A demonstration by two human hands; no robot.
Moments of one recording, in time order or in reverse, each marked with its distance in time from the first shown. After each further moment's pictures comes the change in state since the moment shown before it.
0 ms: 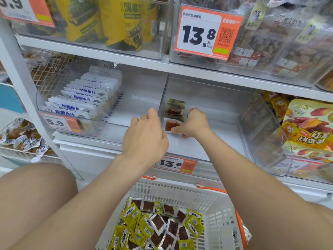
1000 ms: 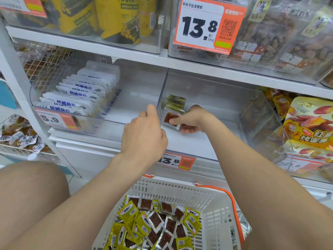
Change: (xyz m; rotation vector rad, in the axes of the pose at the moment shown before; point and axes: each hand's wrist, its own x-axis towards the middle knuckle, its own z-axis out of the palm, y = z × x) left_hand 0.001 0.000 0.008 0.016 0.040 0.004; right_hand 0.025 0.002 -0.013 0.243 -0.291 0.145
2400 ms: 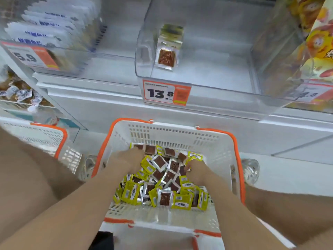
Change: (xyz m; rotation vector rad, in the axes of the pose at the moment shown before) left_hand -0.145 -0.154 0.209 0.336 -1.091 0.039; right_hand -0.116 0.292 0.188 -0.441 -0.348 0.071
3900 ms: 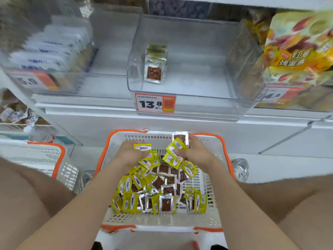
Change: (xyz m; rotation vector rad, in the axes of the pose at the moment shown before) left_hand -0.043 0.033 -0.051 -1.334 0.284 -0.147; right_hand -0.035 -0.024 -0.064 0.950 0.205 -0.150
